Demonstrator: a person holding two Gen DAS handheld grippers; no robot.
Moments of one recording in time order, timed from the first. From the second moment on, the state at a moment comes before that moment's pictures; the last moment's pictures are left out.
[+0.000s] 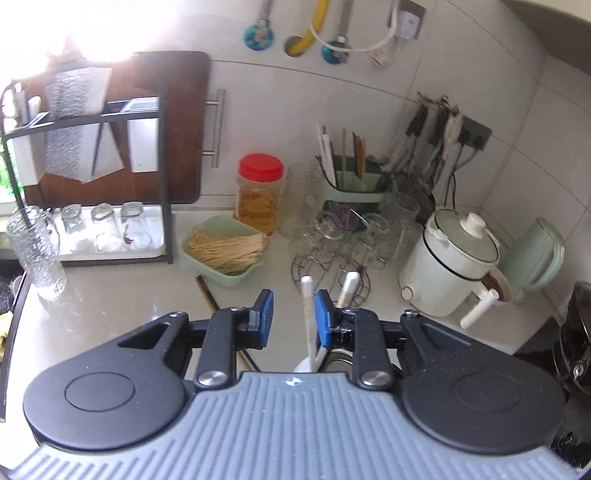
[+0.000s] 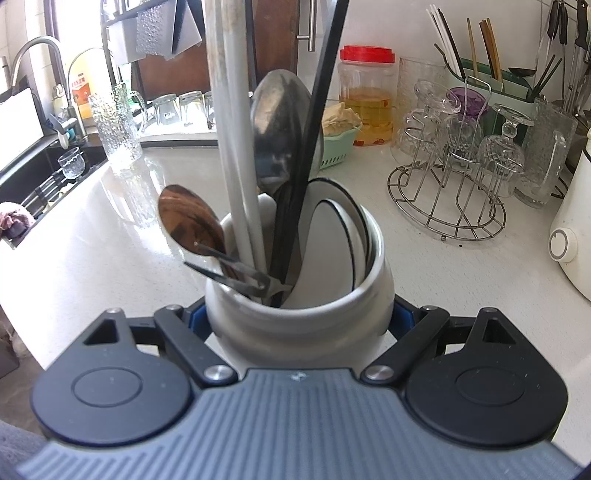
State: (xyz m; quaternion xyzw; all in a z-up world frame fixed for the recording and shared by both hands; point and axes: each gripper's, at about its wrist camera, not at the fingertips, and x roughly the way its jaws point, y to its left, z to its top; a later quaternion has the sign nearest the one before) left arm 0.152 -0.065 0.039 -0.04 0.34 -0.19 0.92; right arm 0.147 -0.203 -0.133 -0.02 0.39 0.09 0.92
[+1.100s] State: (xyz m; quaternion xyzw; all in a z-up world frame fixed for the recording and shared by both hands) left arm 0.246 0.010 -0.126 -0.08 0.49 -0.17 0.85; right arm 0.148 -0.186 -0.132 -0.01 0.41 0.00 0.91
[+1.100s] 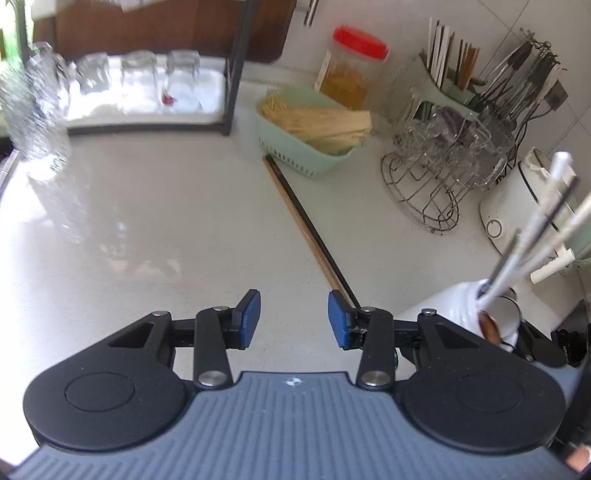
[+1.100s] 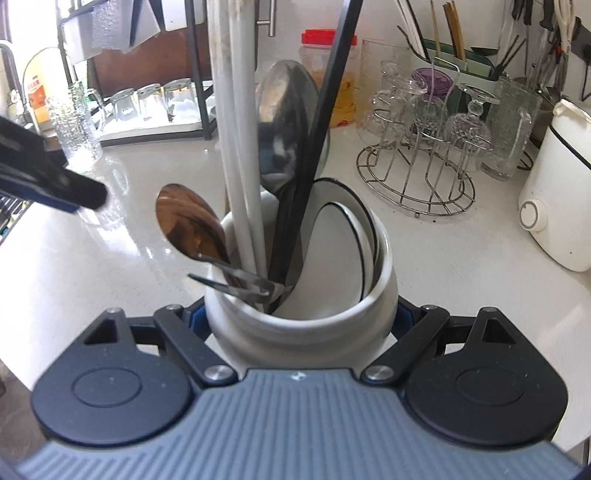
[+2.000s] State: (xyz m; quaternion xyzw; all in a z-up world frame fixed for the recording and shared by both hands) left arm 0.312 -0.075 -0.197 -0.02 0.52 -0.19 0.83; right arm 0.151 -0.185 -0.132 0.00 0.42 -0.02 0.91
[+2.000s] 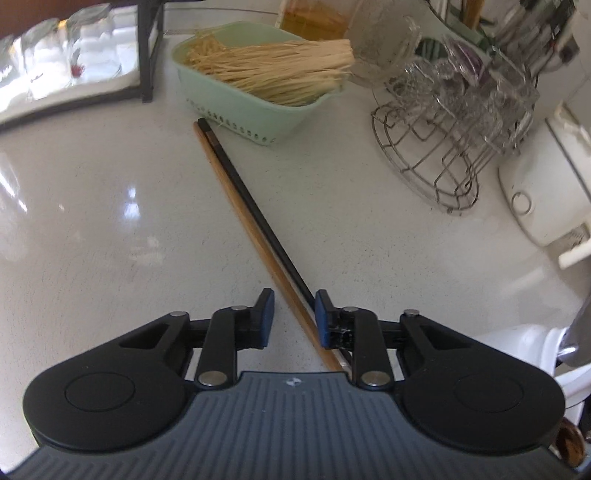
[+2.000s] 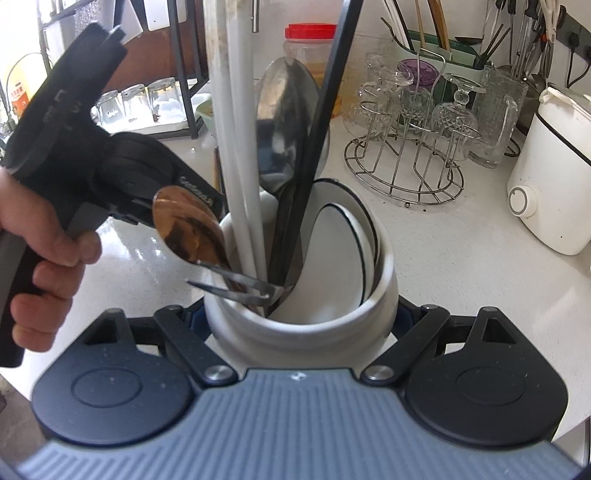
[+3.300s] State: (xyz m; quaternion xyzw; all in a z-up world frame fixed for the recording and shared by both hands) left arm 0.285 -0.061 -0.192 -0.02 0.53 -0.18 0.83; right arm 0.147 -0.183 -0.132 0.00 0.41 -0.02 0.91
